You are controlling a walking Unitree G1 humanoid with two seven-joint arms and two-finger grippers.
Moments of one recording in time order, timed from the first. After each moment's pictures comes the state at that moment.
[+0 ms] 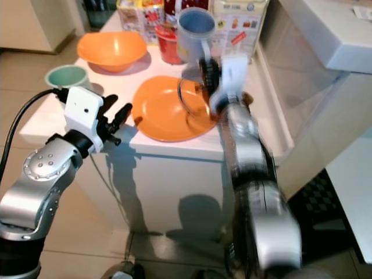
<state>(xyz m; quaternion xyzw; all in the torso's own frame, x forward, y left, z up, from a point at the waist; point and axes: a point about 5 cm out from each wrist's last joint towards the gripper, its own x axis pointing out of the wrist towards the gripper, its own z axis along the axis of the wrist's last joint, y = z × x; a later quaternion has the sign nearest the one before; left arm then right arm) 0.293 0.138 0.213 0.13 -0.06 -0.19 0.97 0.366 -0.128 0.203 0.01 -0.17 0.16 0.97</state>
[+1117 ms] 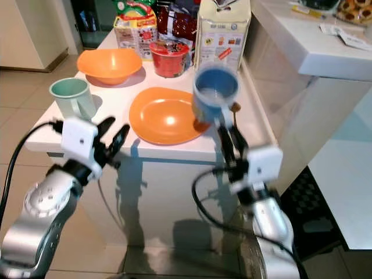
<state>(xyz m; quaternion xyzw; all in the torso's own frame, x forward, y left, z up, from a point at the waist) 0.257 0.141 0.171 0.09 -0.05 -0.18 0.98 0.224 -0.150 0.155 -0.01 -0.15 0.12 0.98</state>
